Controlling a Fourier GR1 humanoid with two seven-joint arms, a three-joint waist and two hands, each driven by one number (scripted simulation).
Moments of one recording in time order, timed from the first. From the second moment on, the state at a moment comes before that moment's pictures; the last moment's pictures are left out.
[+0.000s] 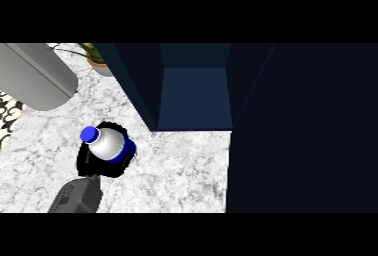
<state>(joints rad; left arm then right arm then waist) -0.23 0.12 0.04 -0.96 0.33 -0.21 -0.55 0.88 -0.25 -0.25 -2.37 -0.54 0.49 -0.21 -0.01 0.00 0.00</state>
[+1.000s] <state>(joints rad) -0.29 0.04 -0.21 -1.22 0.27 0.35 -0.30 0.90 -0.28 -0.28 -2.36 -0.58 0.51 -0.24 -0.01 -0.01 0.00</state>
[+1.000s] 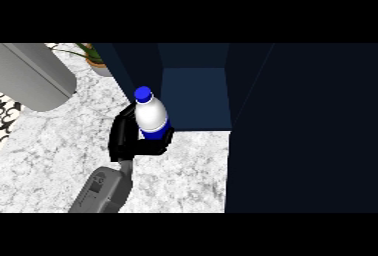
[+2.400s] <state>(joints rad) -0.31 0.09 -0.23 -1.19 0.16 0.66 -0.32 0.84 -0.35 -0.24 -2.33 -0.62 0.52 -0.27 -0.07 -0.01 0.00</state>
